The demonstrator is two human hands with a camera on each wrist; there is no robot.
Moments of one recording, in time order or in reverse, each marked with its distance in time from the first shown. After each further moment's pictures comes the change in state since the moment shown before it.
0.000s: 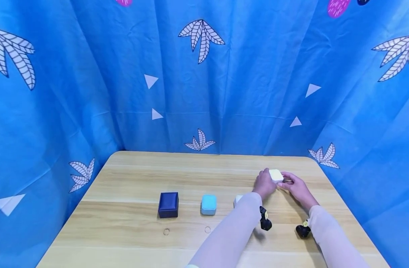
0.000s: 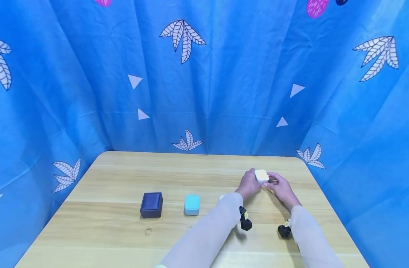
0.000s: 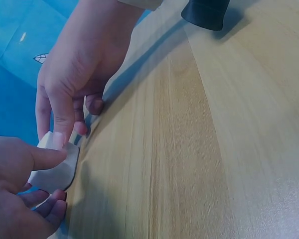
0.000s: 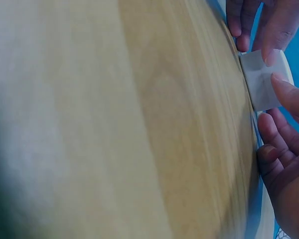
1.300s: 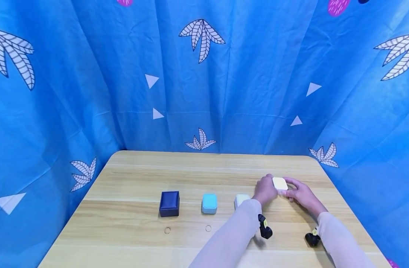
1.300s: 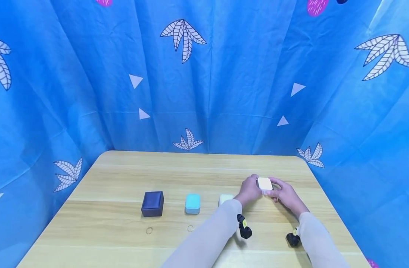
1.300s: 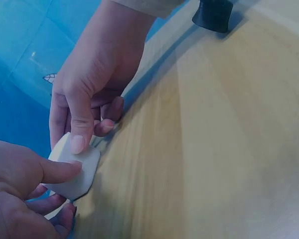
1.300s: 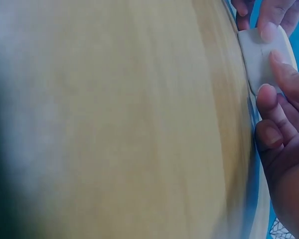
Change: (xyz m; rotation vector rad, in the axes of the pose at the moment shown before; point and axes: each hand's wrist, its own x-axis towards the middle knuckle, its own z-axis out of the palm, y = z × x) left_hand -0.024 -0.002 -0.004 -0.078 -0.040 -0.036; right_hand -0.023 -0.003 -0.009 0.098 -0.125 0.054
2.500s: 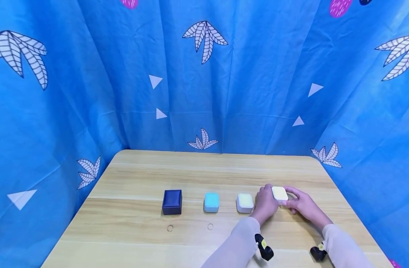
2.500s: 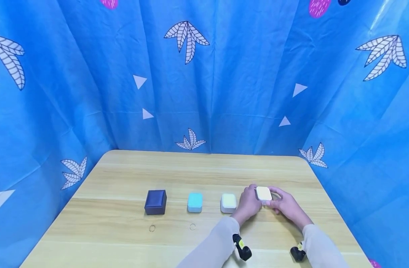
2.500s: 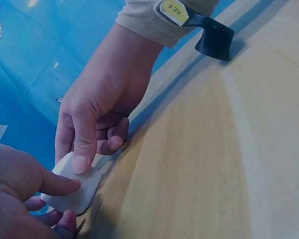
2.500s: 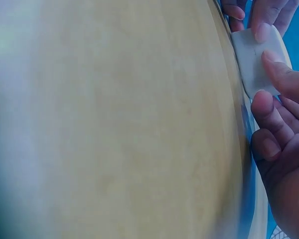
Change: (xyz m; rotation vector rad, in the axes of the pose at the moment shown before) left_hand -0.051 -0.016 0.002 0.023 0.093 0.029; right_hand -0.039 -0.004 0.020 -0.026 -0.035 -0.034
